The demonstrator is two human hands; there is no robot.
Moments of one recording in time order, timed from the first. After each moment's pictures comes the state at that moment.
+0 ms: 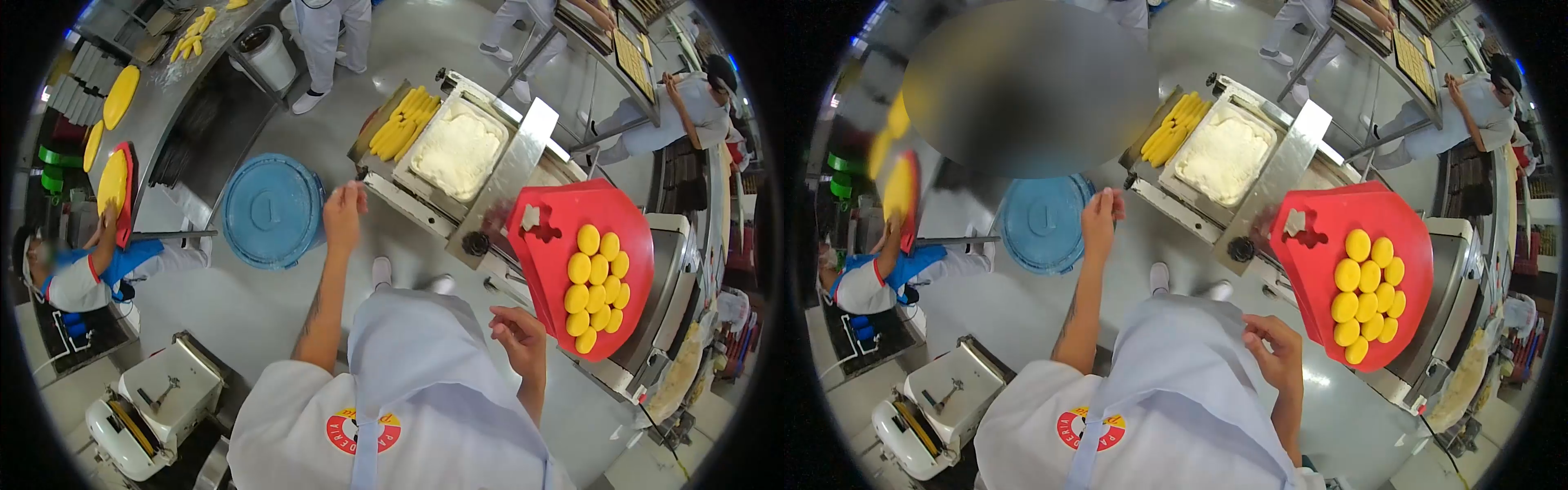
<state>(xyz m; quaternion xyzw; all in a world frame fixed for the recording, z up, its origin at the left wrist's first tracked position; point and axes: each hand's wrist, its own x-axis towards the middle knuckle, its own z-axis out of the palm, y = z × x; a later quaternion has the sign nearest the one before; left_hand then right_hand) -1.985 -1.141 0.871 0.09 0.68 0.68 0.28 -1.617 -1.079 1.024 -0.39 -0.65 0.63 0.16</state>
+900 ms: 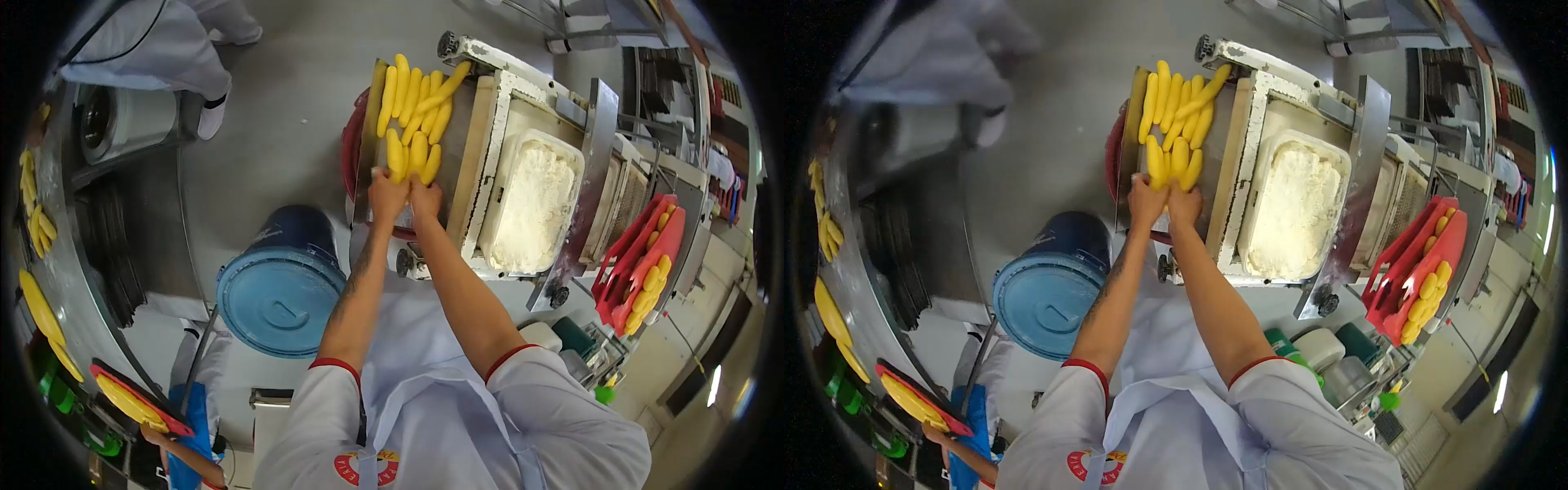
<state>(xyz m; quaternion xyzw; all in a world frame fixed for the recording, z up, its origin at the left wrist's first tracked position) -2.183 -0.907 0.551 0.29 0.81 0.25 0.45 -2.106 -0.885 0.585 -0.81 -0.27 0.49 0.17</state>
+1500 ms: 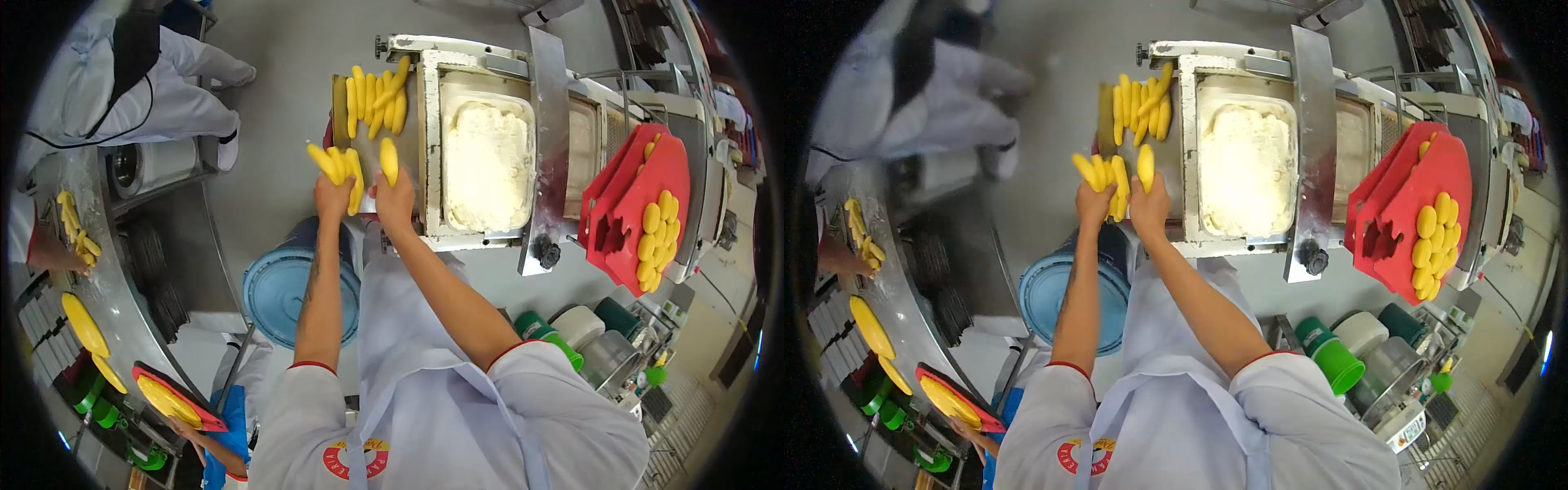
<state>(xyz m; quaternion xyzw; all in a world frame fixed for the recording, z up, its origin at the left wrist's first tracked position) -2.243 -0.920 0.638 0.32 0.78 0.29 0.45 -2.119 -0.907 0.728 -0.73 -0.30 0.53 0.32</state>
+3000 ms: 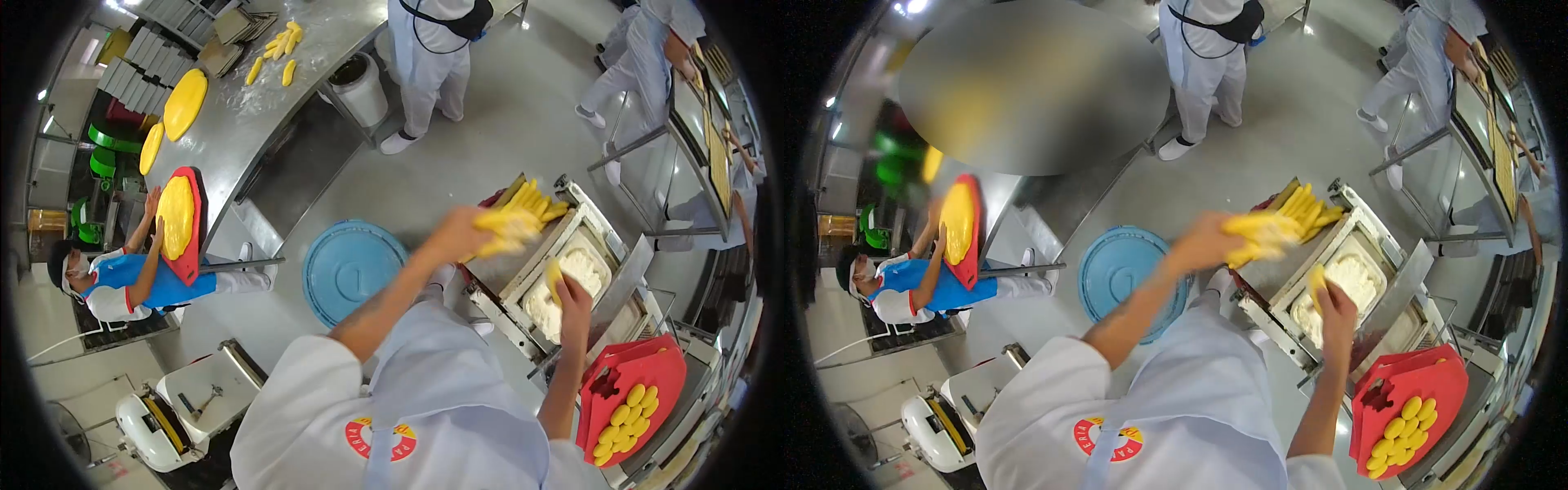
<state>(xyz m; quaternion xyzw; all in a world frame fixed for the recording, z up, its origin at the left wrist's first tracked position) -2.246 -1.000 0.932 0.37 0.66 0.48 0.45 -1.962 -0.912 0.968 -0.54 -0.60 0.56 0.18</state>
